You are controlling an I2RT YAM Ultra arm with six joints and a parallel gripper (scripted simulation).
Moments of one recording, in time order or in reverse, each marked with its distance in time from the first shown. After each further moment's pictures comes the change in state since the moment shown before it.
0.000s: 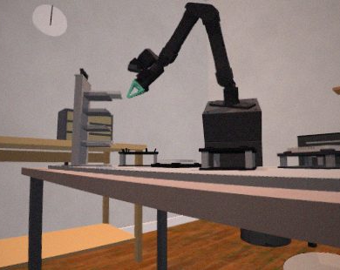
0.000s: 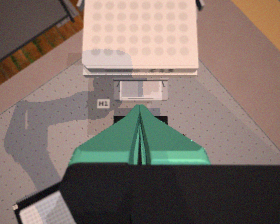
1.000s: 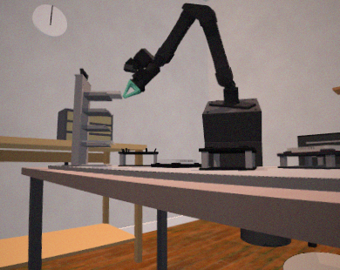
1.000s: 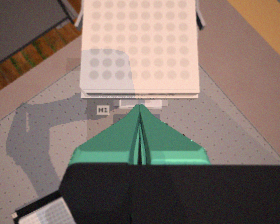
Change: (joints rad) arm 0.020 0.050 0.072 -0.014 0.016 0.016
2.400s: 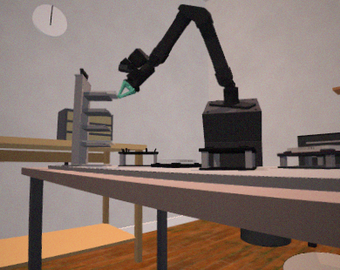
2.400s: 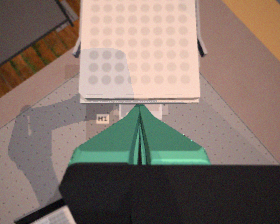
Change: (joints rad) arm 0.024 0.067 0.101 -0.026 0.018 0.019
